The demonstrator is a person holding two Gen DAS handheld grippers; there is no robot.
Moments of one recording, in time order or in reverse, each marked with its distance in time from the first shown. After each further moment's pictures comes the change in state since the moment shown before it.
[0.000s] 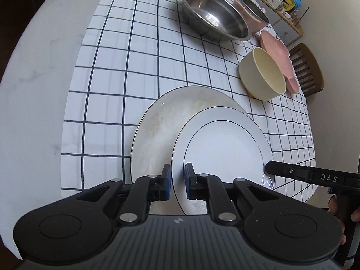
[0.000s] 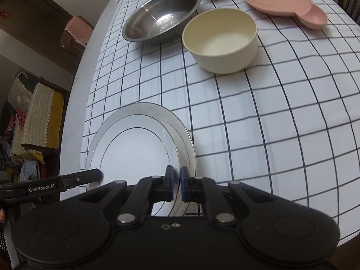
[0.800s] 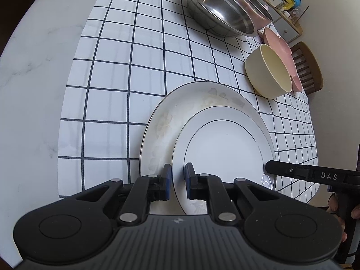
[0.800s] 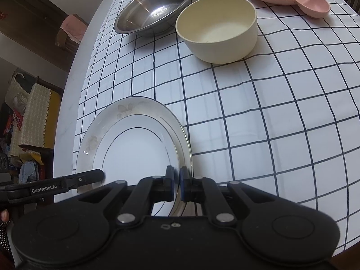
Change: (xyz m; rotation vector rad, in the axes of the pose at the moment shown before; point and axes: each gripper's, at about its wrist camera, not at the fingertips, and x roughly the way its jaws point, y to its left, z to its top) left arm 0.015 0.014 0.001 0.004 0.010 -0.025; right arm 0.017 -0.006 -0.003 0.016 0.013 -0.002
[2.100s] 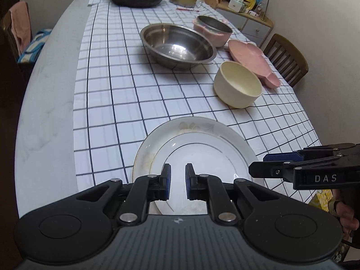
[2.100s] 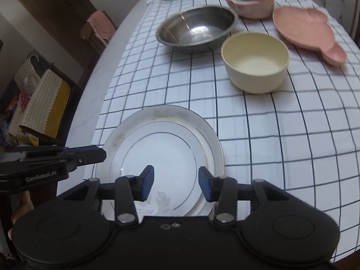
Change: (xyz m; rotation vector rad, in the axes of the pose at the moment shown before) left arm -0.055 -0.055 -0.005 0.296 -0.186 0.089; right arm -0.029 0.053 -0.014 -0.202 -0.108 -0.019
